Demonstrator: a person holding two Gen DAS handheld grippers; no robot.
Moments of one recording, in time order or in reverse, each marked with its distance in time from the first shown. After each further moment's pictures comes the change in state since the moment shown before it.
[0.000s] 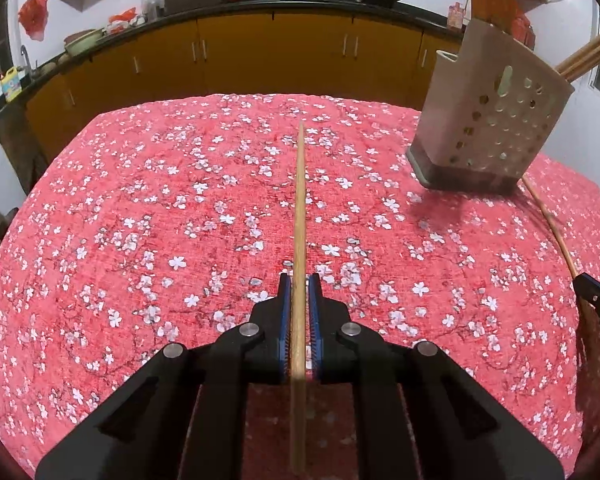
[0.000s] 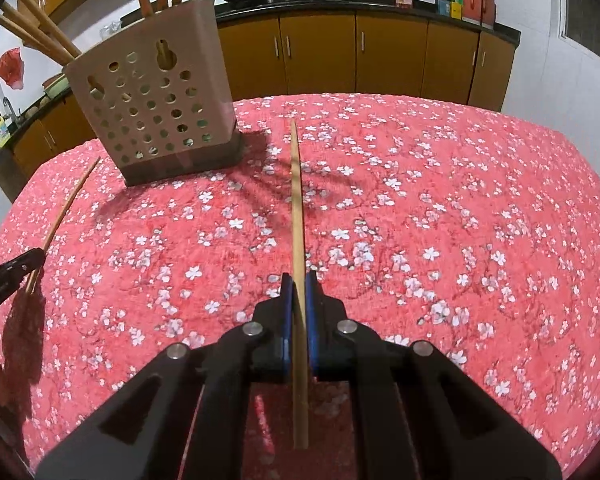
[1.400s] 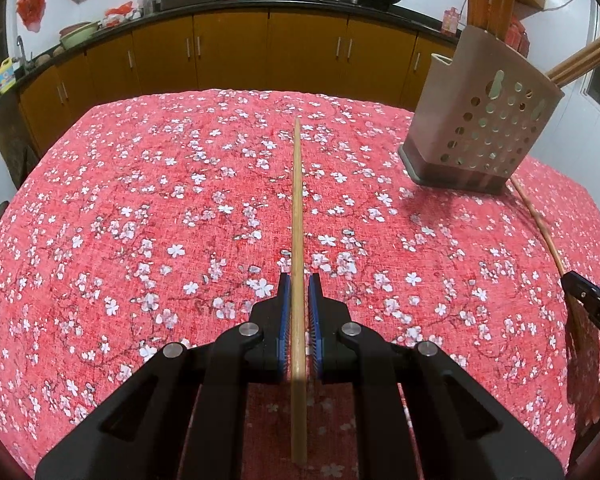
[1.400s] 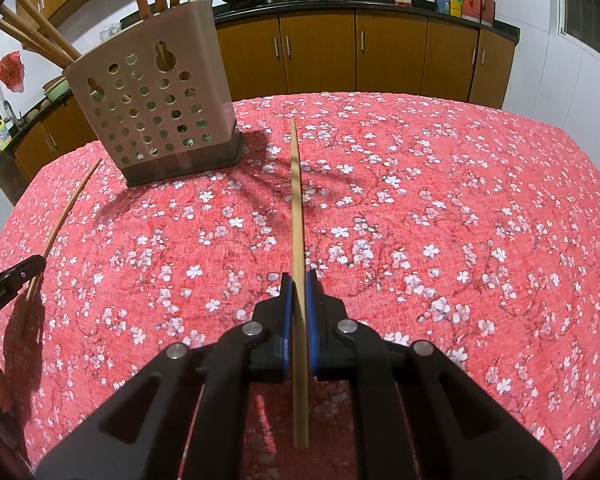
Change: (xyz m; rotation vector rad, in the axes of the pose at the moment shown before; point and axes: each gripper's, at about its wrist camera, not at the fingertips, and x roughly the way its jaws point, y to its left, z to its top) left arm -0.012 0.004 -0.007 -0.019 -0.002 -0.036; right arm -0.001 0.001 -0.002 0.001 -0.002 0.002
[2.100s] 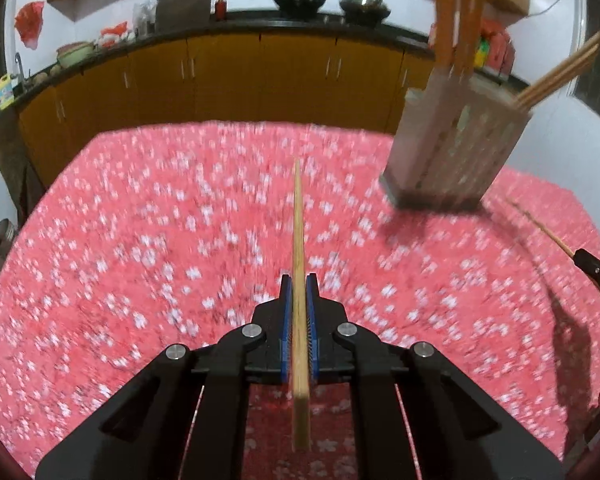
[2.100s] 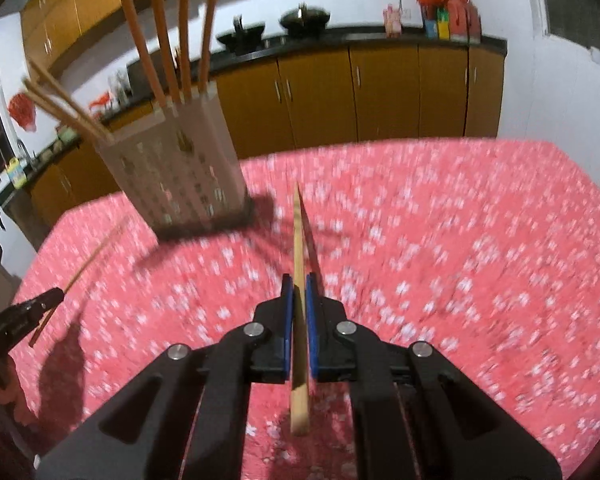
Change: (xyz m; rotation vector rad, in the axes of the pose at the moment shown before) left arm -0.046 0.000 0.012 0.033 -0.091 -0.028; right arm -0.066 -0.012 0.014 0.063 -0.169 0.059
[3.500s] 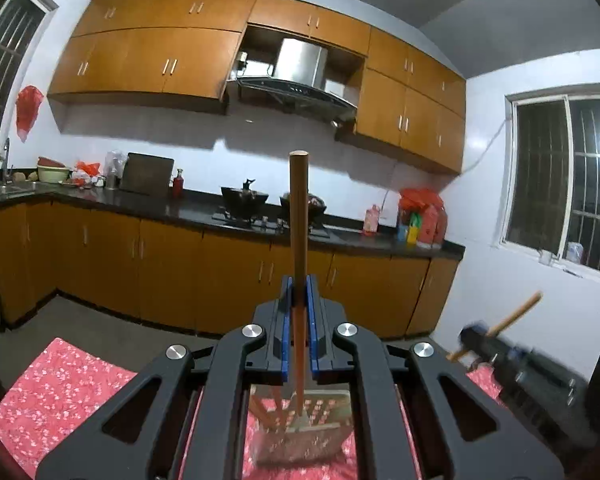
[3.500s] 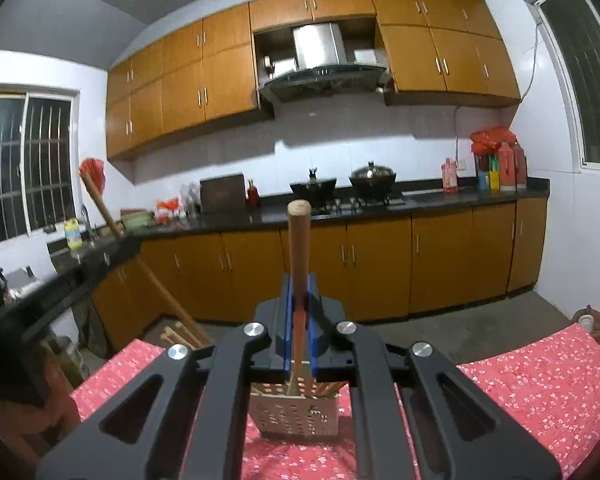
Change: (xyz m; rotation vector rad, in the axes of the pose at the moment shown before) left arm -0.146 -0.081 0.163 -0.048 -0.650 -0.196; right arm -0.112 0.085 0.152 -0.149 -0.465 0.173
